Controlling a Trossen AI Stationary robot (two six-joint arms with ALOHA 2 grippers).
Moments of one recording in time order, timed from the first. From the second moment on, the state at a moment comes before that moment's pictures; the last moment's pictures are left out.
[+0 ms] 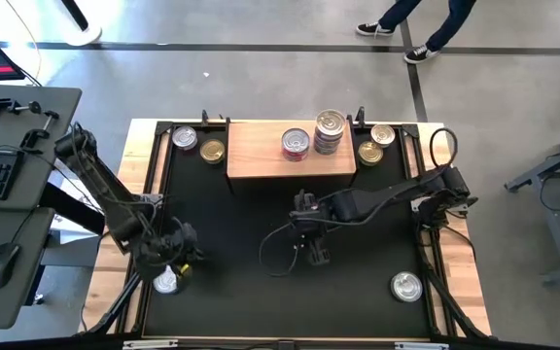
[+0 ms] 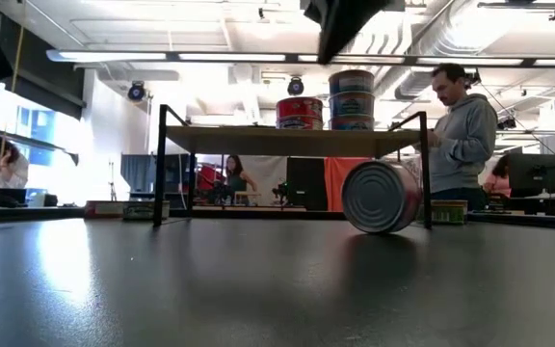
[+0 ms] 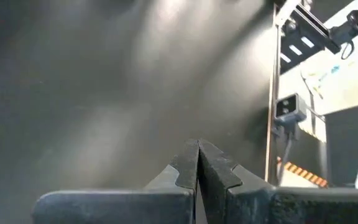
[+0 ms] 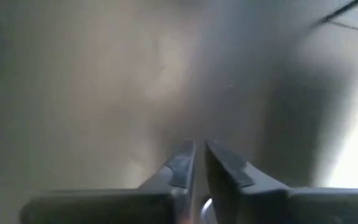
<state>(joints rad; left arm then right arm) -0.90 1.03 0.61 -0.40 -0.60 -1.19 0.25 1.84 1.71 -1.02 0.12 -0.02</state>
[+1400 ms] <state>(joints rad) -0.90 0.91 0.61 -0.47 -0.48 -1.03 0.04 1.92 1.45 -0.89 0.28 0.59</state>
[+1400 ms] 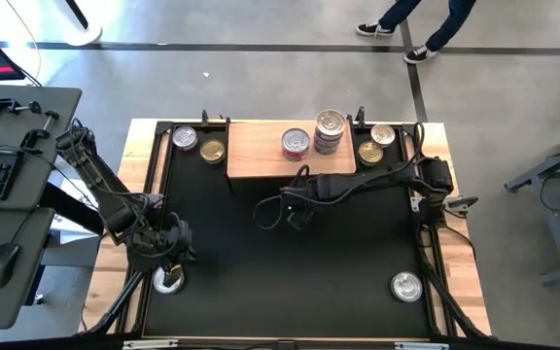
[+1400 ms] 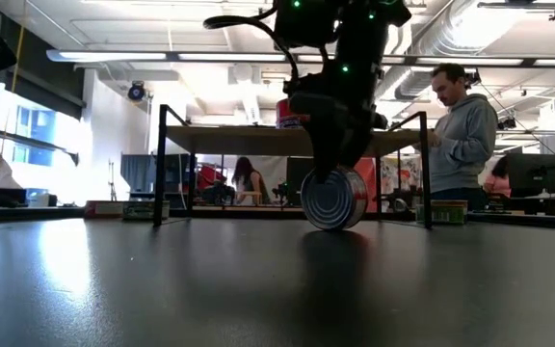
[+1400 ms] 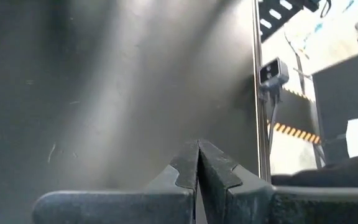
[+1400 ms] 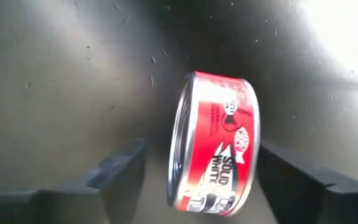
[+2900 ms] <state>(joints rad) -0.82 0.91 0.61 -0.42 -0.59 -0.96 -0.06 1.99 2.08 -1.22 0.82 -0.39</state>
